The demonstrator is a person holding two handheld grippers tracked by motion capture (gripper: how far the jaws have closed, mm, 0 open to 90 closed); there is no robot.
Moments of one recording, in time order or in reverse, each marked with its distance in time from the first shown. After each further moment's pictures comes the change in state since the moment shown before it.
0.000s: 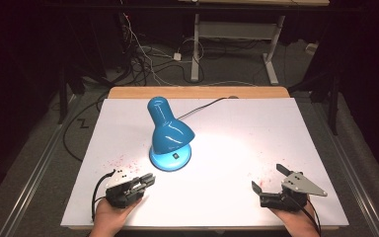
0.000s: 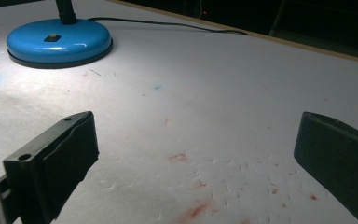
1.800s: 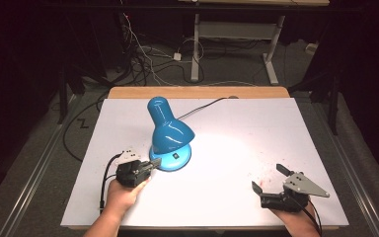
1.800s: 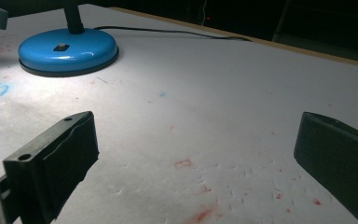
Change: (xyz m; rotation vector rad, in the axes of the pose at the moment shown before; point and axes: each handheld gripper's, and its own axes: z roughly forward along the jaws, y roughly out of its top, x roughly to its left) left arm 0.025 0.038 0.036 -0.012 -0.024 -0.060; right arm 0.001 0.002 -0.003 -0.023 0.017 0.012
